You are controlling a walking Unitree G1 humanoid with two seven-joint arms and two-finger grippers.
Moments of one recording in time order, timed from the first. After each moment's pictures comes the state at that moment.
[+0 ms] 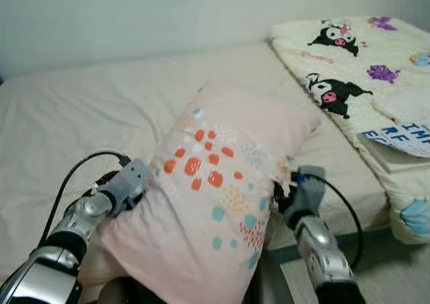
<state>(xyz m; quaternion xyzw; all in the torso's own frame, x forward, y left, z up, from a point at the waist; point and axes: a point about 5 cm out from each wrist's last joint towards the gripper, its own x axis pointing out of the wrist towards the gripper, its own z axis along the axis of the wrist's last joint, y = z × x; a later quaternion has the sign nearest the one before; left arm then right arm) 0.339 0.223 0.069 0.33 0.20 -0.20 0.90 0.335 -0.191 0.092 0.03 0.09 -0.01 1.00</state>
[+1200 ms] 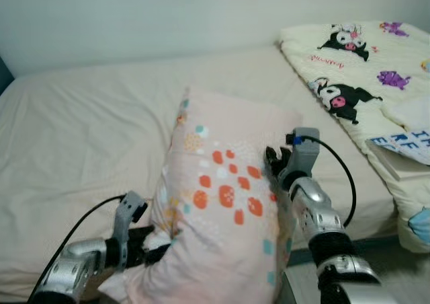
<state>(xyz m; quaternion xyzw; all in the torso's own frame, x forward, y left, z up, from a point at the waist) 0.270 0.208 0.051 0.02 0.21 -0.37 0.91 0.349 -0.183 0.122 0.06 0.00 0.01 1.00</state>
